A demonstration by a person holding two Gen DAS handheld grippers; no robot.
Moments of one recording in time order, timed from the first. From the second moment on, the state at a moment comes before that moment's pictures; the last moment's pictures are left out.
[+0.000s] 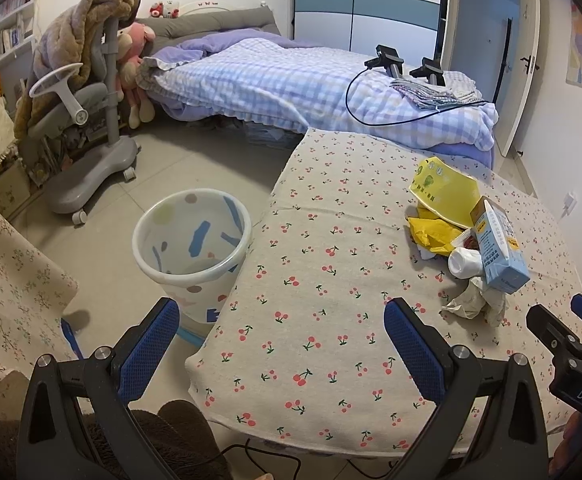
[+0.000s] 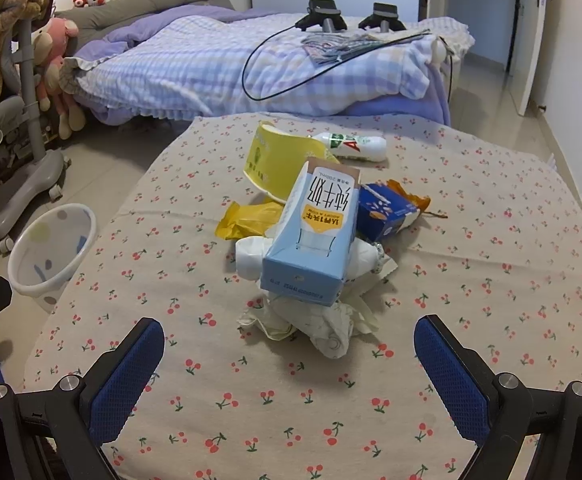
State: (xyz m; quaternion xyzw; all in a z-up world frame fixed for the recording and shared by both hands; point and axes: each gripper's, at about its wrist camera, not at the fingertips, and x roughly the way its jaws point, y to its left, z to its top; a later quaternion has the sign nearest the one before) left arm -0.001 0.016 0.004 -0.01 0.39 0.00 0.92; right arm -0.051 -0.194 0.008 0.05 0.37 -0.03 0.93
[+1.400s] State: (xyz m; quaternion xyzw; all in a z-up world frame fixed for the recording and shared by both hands) left arm -0.002 0.017 0.005 -0.01 0.39 0.00 0.92; right arm -0.051 -0.194 0.006 0.06 0.38 -0.03 0.92
